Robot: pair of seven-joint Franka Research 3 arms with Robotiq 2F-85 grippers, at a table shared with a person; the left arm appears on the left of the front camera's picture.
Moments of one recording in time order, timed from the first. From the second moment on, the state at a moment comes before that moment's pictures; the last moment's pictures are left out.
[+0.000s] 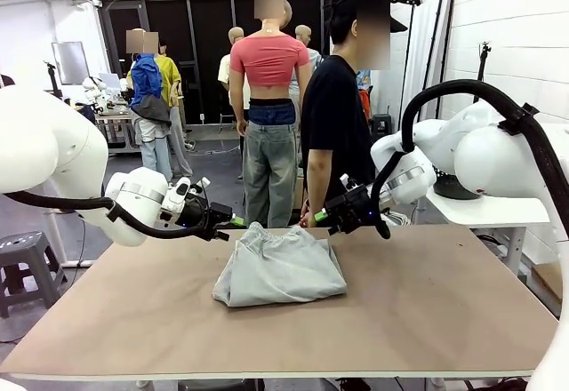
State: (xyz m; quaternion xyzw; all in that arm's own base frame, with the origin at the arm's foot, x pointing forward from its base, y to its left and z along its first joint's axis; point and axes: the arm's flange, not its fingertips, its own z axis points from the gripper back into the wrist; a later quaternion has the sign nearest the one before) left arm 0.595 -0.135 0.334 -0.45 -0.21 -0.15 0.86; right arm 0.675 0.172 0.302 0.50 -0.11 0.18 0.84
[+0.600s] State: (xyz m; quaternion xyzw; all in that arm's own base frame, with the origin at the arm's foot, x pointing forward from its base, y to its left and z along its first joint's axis) left arm 0.595 -0.135 0.334 -0.45 -0.21 -0.15 0.86; right arm 0.677 0.172 0.306 0.50 -0.11 0.18 0.84
